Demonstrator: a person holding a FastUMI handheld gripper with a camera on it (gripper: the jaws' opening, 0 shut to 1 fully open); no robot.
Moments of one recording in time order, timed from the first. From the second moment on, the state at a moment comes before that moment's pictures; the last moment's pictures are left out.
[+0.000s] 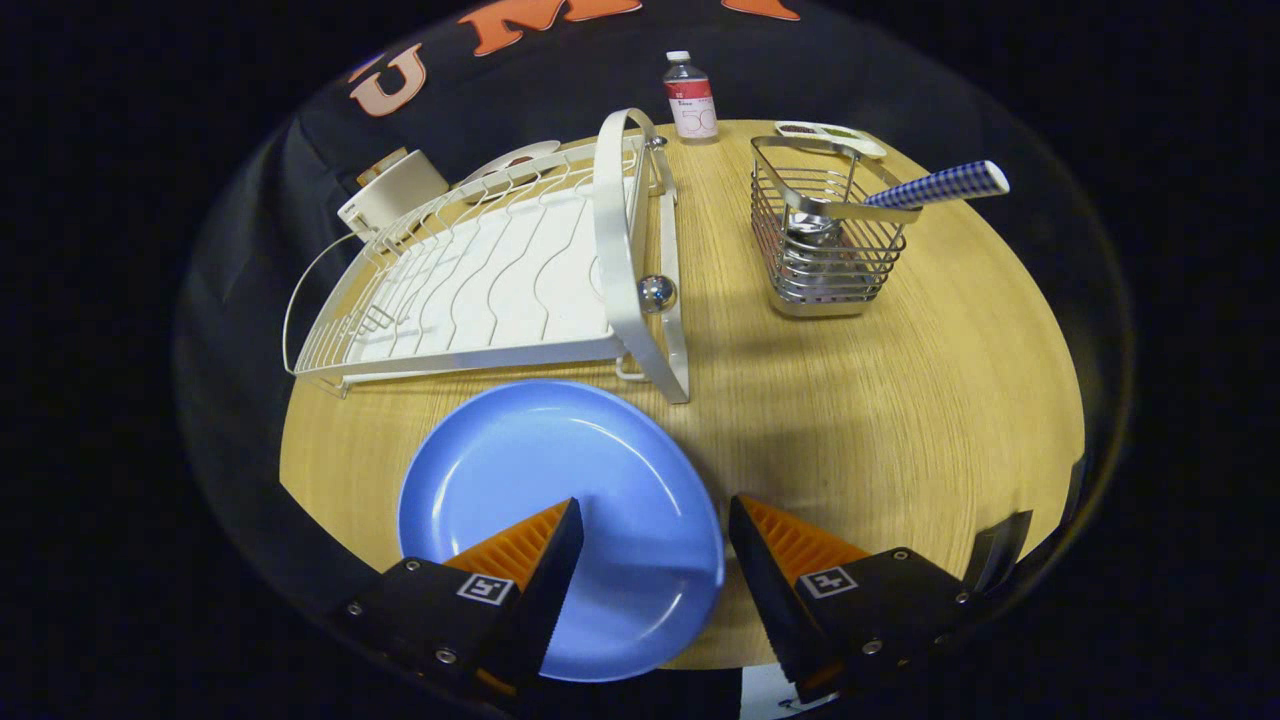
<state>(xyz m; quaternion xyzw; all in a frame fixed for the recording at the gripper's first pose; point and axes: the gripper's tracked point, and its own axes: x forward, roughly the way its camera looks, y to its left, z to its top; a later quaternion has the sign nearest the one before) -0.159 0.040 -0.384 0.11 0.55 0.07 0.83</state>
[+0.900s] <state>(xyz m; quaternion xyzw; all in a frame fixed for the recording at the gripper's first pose) -0.062 -0.090 -0.302 0.04 0.36 -0.04 0.93</state>
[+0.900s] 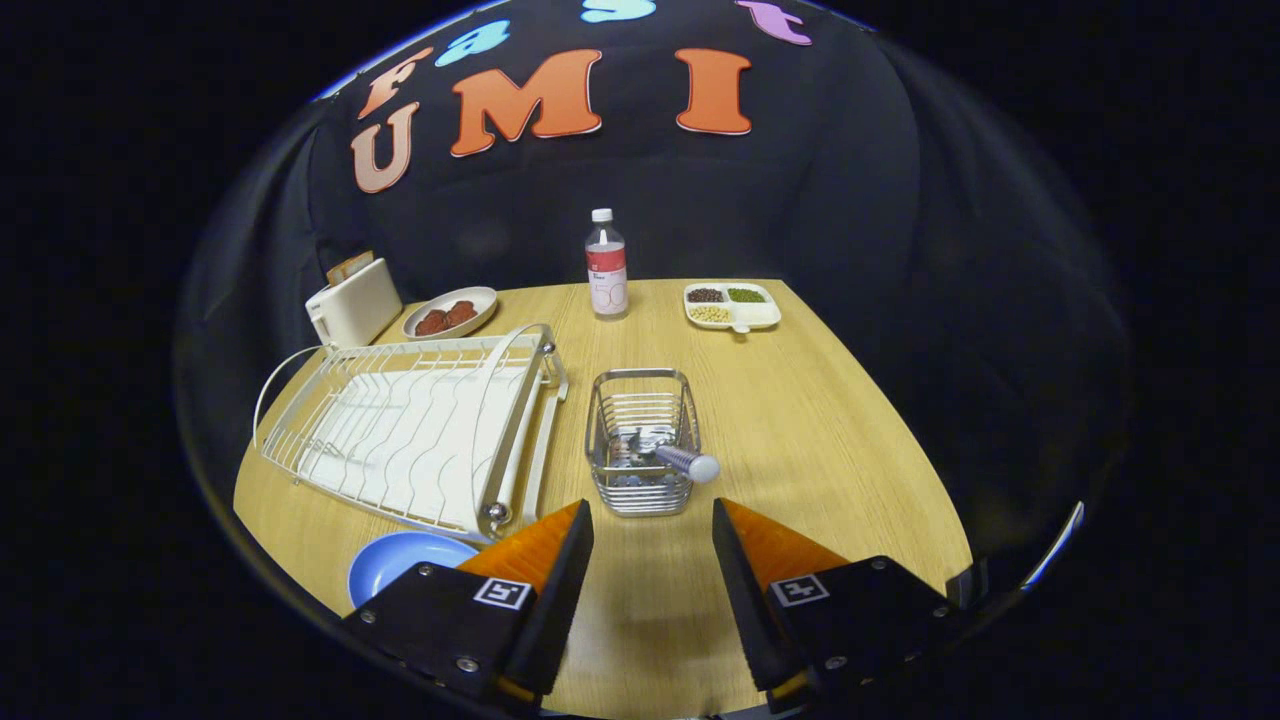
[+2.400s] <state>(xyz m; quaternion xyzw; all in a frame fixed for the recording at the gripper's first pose) 0.002 -0.094 -0.222 0.05 0.25 -0.02 0.97</state>
